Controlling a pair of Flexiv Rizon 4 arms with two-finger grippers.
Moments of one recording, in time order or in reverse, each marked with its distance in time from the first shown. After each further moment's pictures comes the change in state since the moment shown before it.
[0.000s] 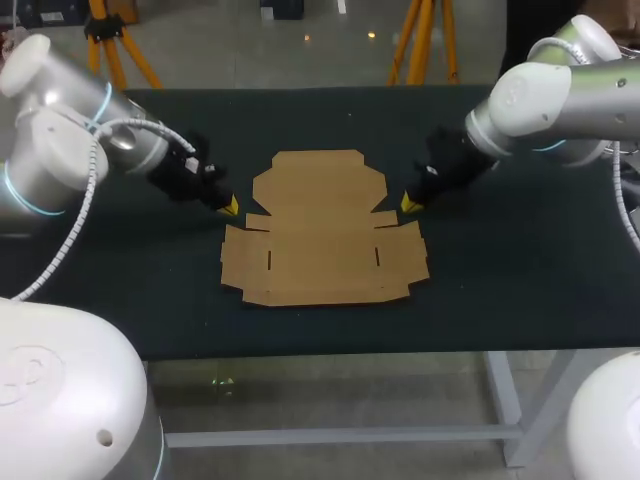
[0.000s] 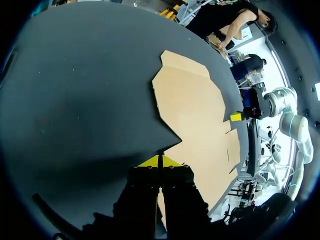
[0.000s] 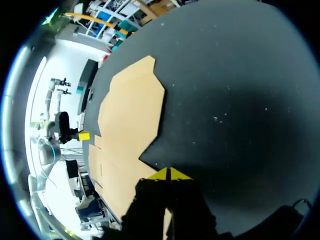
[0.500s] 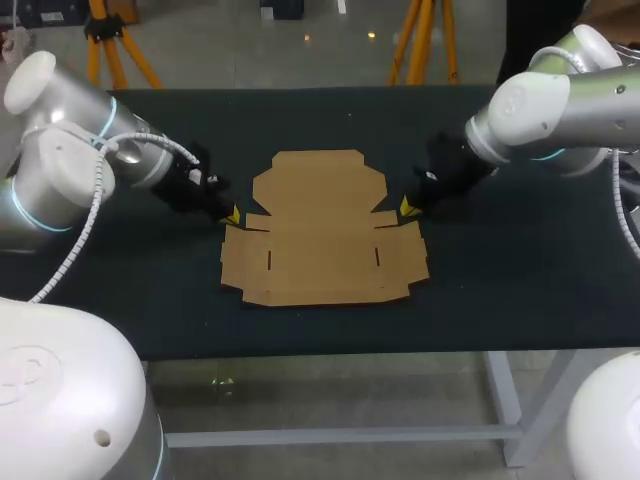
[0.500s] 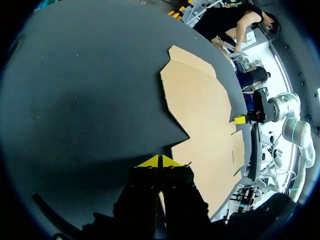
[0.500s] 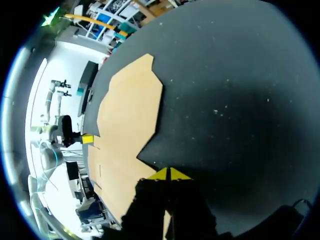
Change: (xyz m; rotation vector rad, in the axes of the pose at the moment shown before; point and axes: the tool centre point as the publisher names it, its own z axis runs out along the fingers) left arm -0.007 0.011 0.016 0.019 -0.017 -0.037; right arm -0.001 -0.004 0.007 -0.016 0.006 0.008
